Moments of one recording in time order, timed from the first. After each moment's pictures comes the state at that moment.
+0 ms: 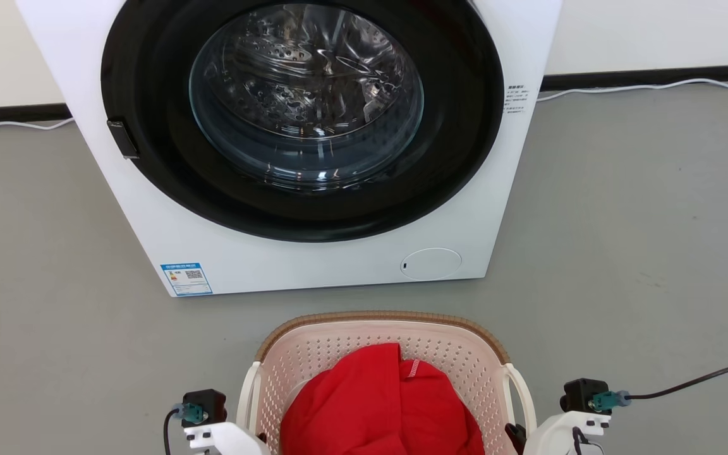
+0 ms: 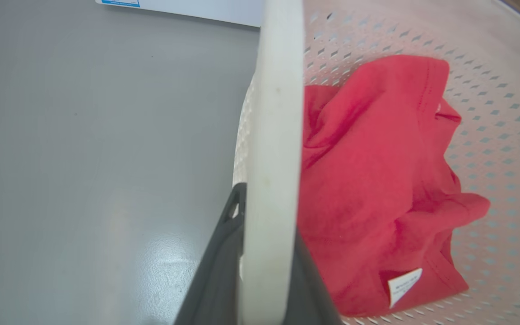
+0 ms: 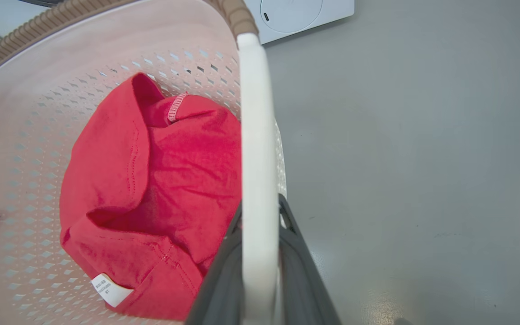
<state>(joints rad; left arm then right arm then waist) -0.43 0.01 -0.26 1.28 -0.47 -0.11 -0.08 -0.45 -0.10 0.88 1.18 1.16 0.12 -0.04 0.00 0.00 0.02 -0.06</state>
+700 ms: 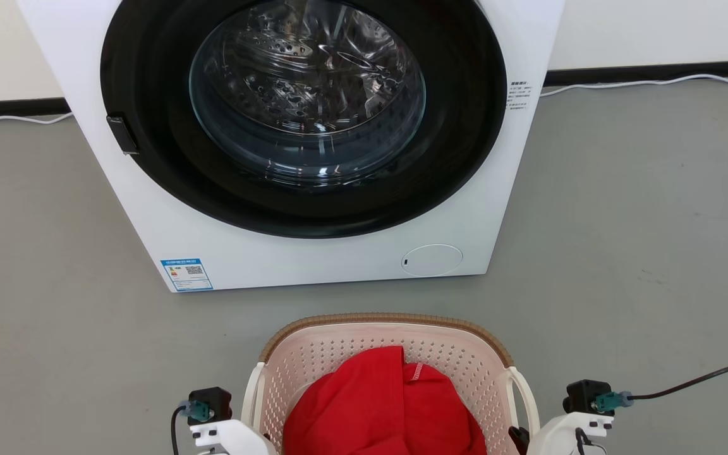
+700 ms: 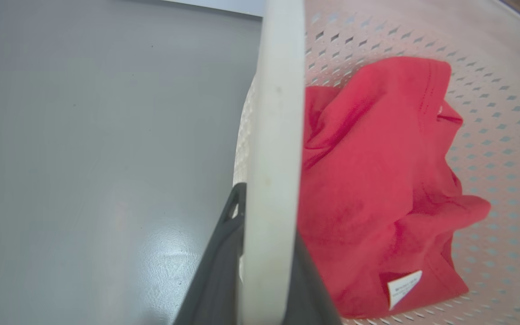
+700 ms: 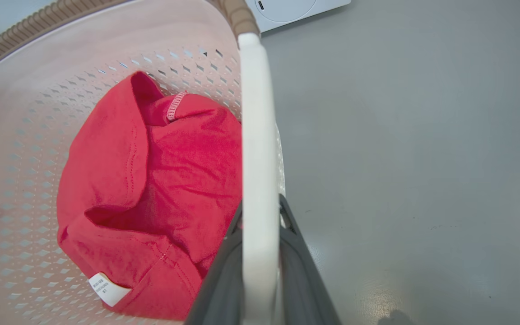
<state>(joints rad) -0.41 0.01 -0.35 1.23 -0.57 -0.06 -0.05 -0.45 -0.11 0.91 1.18 1.18 0.12 -0.03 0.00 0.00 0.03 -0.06</state>
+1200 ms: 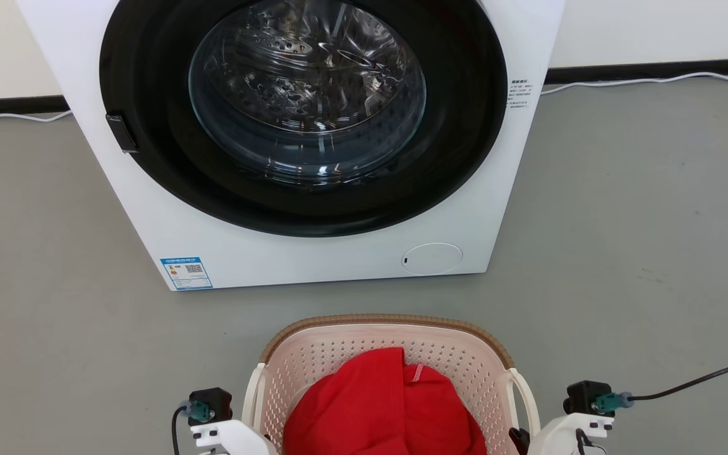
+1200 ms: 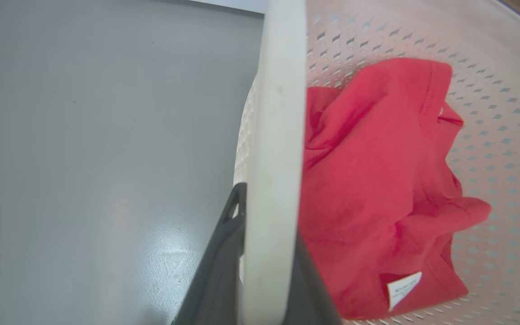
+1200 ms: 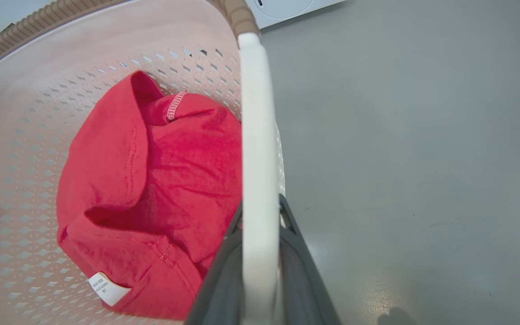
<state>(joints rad) -0.41 0.01 -0.38 1.23 -0.60 -0.05 -0.04 -0.45 -0.12 0.93 1.18 1.20 0.12 -0.03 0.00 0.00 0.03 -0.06</state>
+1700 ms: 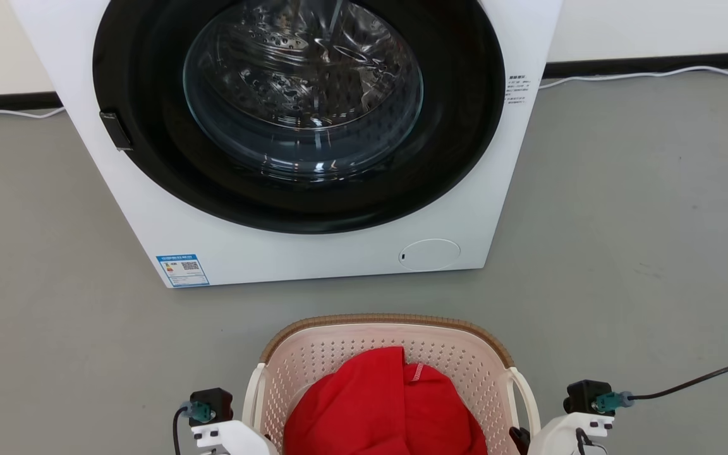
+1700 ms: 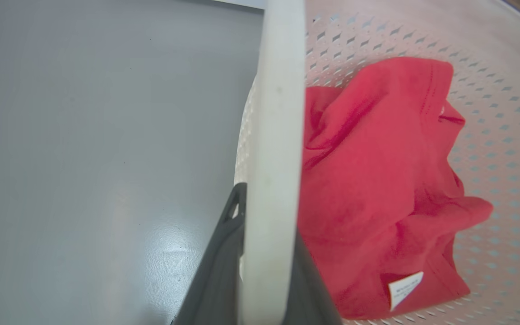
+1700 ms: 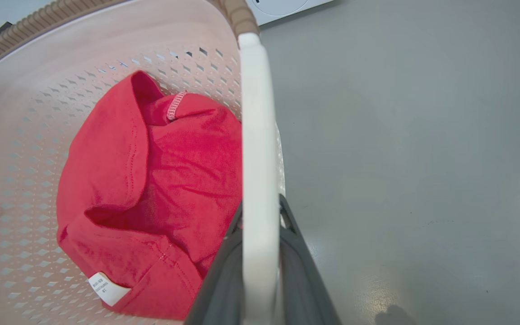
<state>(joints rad) -0.41 0.01 -0.40 1.23 -0.62 -0.04 -0.05 -0.46 -0.12 0.95 1.18 1.21 0.12 -0.04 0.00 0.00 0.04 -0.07</state>
